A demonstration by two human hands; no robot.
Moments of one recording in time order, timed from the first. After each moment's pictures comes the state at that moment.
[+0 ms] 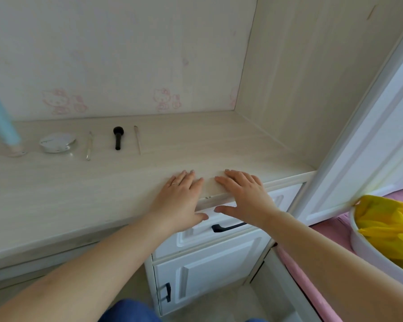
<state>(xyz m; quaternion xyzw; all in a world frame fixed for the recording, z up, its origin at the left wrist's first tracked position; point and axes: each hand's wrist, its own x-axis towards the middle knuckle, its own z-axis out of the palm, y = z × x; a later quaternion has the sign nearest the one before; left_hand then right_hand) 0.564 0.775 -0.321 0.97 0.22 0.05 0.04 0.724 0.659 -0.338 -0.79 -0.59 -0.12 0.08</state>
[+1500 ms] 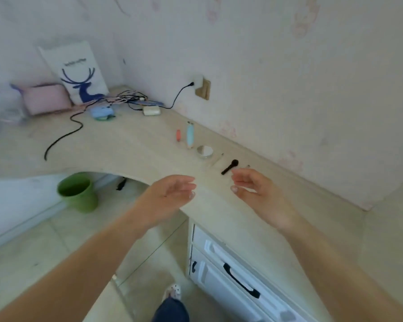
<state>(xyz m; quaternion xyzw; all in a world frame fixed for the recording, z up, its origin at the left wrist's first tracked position) 0.529 0.636 -0.057 0.50 0.61 0.42 0.46 0.743 0.716 -0.060 -0.43 -0.72 0.43 0.31</state>
